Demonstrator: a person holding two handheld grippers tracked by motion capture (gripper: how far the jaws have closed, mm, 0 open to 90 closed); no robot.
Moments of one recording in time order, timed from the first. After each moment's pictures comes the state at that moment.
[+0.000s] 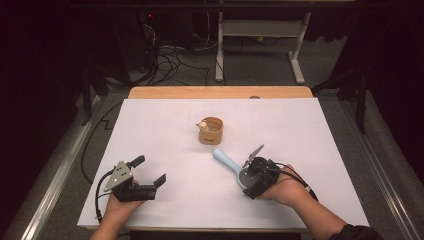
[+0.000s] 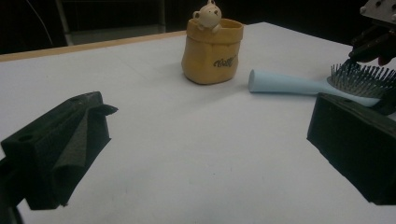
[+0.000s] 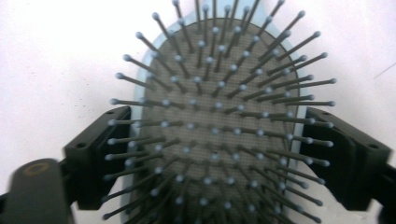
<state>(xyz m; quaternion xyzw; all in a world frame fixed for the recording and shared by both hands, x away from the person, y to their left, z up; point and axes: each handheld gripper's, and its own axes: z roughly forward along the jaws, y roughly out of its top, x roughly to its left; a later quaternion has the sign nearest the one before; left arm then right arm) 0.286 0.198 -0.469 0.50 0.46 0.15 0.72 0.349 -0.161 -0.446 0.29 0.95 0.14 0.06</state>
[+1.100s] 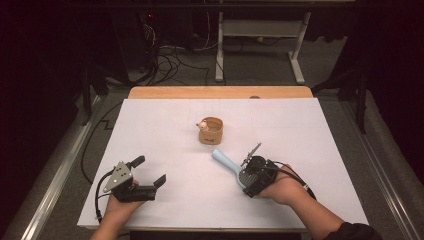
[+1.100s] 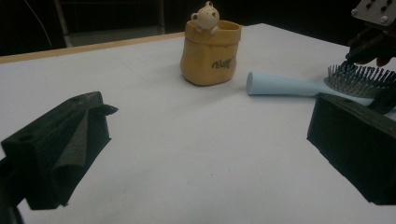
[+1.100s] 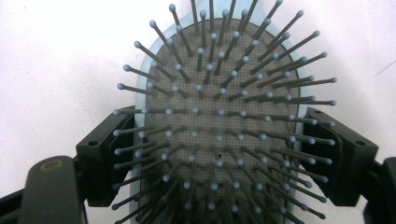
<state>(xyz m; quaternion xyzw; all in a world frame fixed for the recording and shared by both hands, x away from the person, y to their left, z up) 0.285 0.197 -0.468 0.49 0.46 0.15 0.72 0.352 -0.156 -0.445 0.30 0.95 0.12 0.05</state>
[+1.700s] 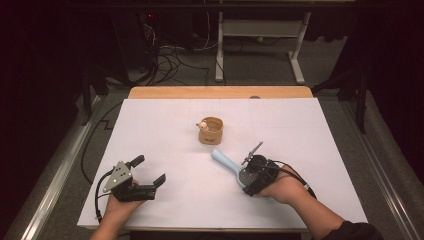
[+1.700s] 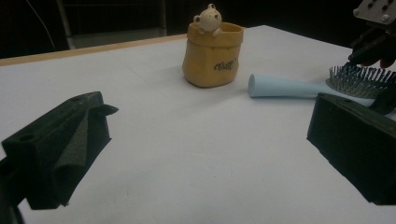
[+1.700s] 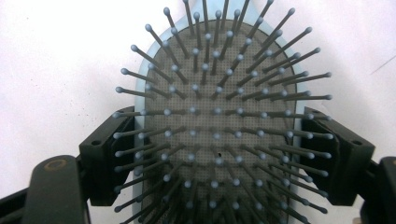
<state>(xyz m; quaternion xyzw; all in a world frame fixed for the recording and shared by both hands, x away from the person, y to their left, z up) 0.285 0.198 -0.468 0.49 0.45 0.16 0.73 0.354 -0.158 -0.443 0.31 0.94 0.12 0.05</state>
